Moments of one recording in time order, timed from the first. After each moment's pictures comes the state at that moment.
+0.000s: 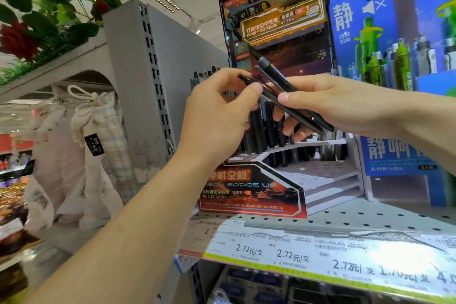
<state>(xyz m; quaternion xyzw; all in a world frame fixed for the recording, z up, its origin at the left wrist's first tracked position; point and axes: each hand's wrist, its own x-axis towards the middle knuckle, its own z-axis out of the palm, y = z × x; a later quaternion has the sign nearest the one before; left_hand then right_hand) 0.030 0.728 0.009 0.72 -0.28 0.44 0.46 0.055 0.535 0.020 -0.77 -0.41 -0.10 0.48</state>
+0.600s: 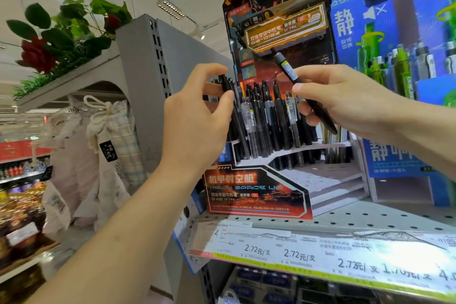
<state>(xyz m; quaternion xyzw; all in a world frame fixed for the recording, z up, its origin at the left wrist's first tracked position) 0.023 0.758 0.012 0.71 -0.24 0.58 0.31 0.049 0.539 0.020 -0.72 -0.36 -0.24 0.55</state>
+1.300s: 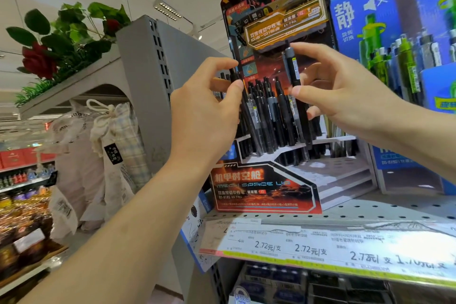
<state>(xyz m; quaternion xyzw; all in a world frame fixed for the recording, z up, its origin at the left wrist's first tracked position) 0.019 0.750 0.019 0.71 -0.23 0.57 0.35 0.053 0.543 0.008 -0.68 -0.39 -0.36 0.51</state>
